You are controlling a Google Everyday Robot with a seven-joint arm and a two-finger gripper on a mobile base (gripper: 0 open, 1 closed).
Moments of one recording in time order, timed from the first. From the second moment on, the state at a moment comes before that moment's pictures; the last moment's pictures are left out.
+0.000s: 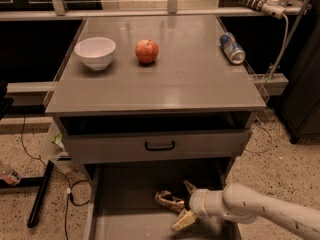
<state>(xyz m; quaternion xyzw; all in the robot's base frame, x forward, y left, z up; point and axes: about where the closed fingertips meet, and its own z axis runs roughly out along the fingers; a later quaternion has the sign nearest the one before) 0.474 -0.084 0.384 -0.50 0.75 0.24 0.35</state>
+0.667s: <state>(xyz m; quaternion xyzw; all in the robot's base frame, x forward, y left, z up) 0.474 -0.083 0.383 -0.50 0.75 0.24 0.35</state>
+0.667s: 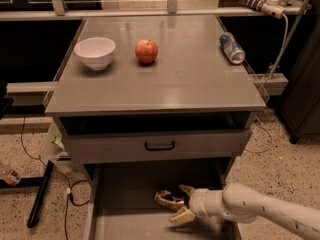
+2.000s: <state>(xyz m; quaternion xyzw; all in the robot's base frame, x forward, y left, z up) 0.474 -0.083 0.383 -0.50 0.75 0.24 0.35</state>
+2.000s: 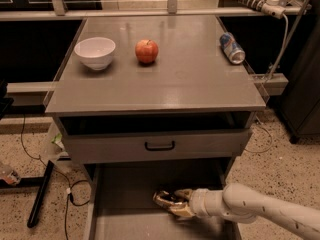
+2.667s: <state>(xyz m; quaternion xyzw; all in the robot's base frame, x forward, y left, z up) 0.469 -0.093 0.406 -0.51 0.75 0.25 0.35</state>
